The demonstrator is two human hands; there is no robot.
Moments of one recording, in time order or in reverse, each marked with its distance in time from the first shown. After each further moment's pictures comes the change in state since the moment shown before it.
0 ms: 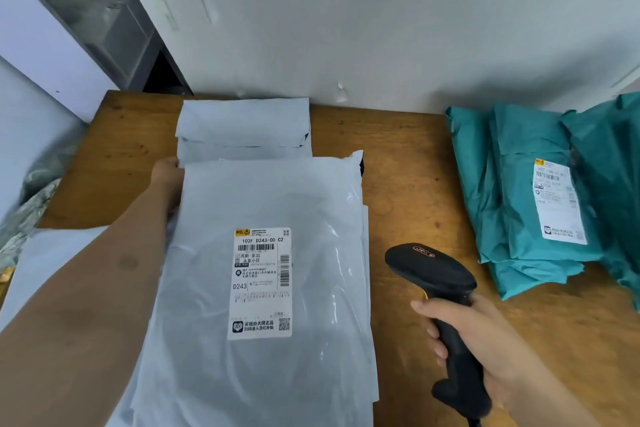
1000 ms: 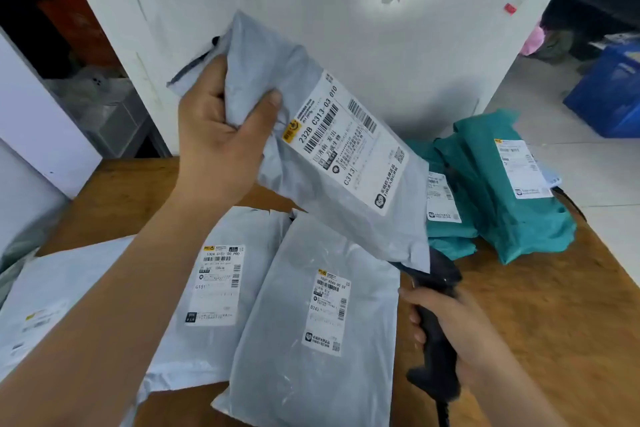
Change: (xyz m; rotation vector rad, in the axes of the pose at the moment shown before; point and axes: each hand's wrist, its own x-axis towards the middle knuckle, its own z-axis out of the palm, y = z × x) left_hand -0.348 0.141 -0.018 -0.669 0.064 1.250; right_hand -0.102 0.066 -0.063 0.278 0.120 -0.301
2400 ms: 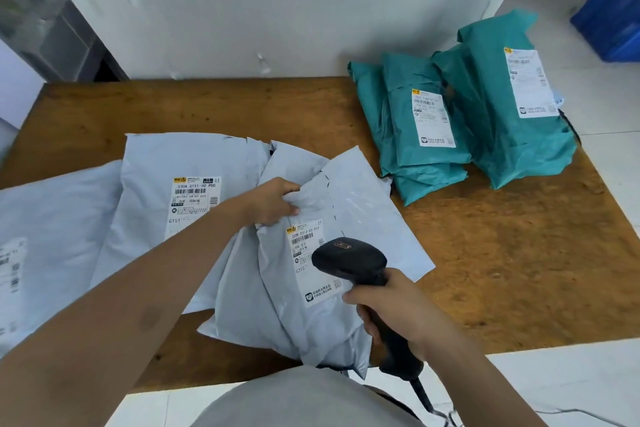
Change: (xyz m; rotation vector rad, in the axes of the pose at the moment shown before) left_hand -0.130 -0.170 0.031 0.333 -1.096 -0.959; right_hand 0.011 0.072 0.016 -0.405 -0.202 0.166
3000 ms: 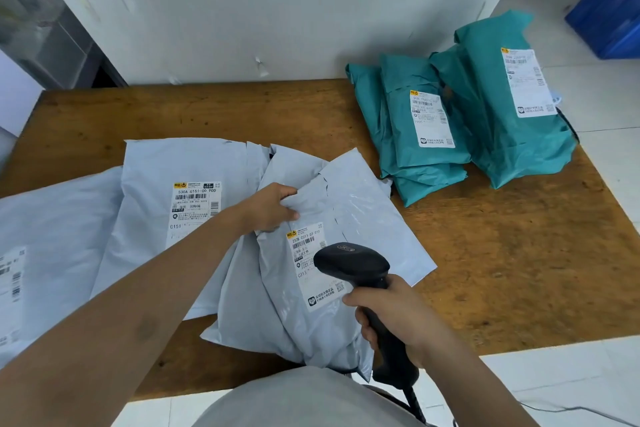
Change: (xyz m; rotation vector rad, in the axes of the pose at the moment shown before) left_hand -0.002 -0.005 0.001 -0.059 0.025 -0.010; right_hand -0.001 0.002 0.006 0.151 -0.010 0.049
